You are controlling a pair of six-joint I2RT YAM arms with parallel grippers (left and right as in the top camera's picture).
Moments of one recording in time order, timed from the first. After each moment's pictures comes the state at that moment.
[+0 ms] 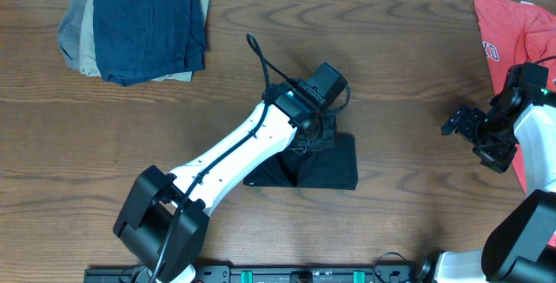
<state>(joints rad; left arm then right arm) -0.75 1.81 1.45 -0.95 0.17 -0.72 -0.37 1.61 1.16 -1.05 -0.07 0.36</state>
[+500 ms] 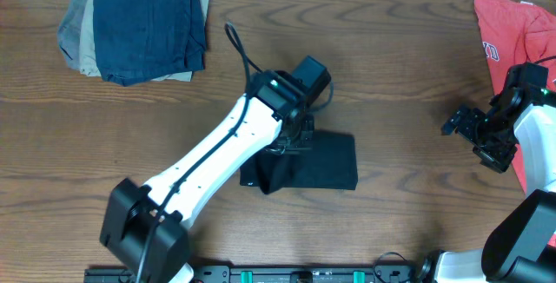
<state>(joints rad) -0.70 1.75 1.56 -1.28 0.07 -0.67 -0.37 1.61 1.16 -1.05 -0.07 0.36</state>
